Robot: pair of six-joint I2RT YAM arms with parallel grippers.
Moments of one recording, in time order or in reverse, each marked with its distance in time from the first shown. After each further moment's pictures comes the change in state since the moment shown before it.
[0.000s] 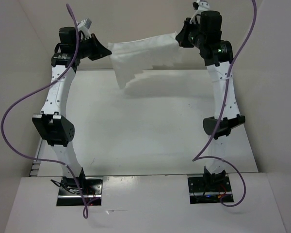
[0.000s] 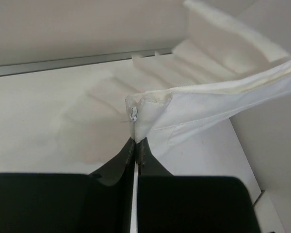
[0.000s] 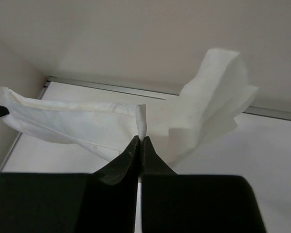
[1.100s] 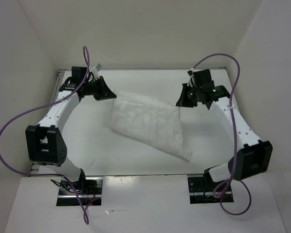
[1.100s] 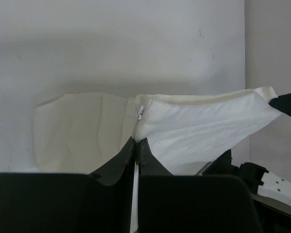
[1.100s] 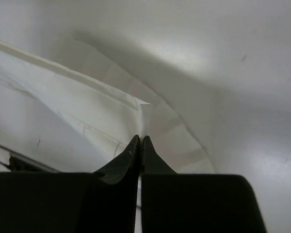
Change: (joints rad) left arm -0.035 -0.401 -0.868 0.031 0.062 -0.016; right arm 0.024 -0.752 -1.476 0.111 -0.135 0.189
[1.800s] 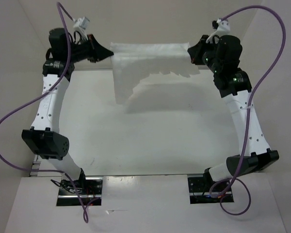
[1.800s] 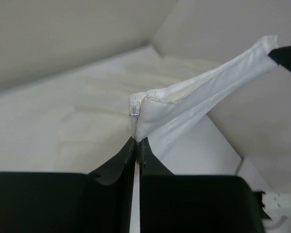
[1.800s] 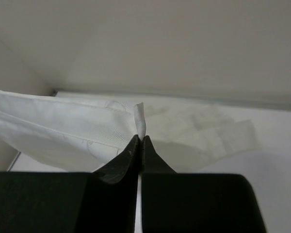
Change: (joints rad) left arm 0.024 0.187 0.749 0.069 0.120 0.041; right arm -0.063 0.124 0.572 0.325 0.164 -0.154
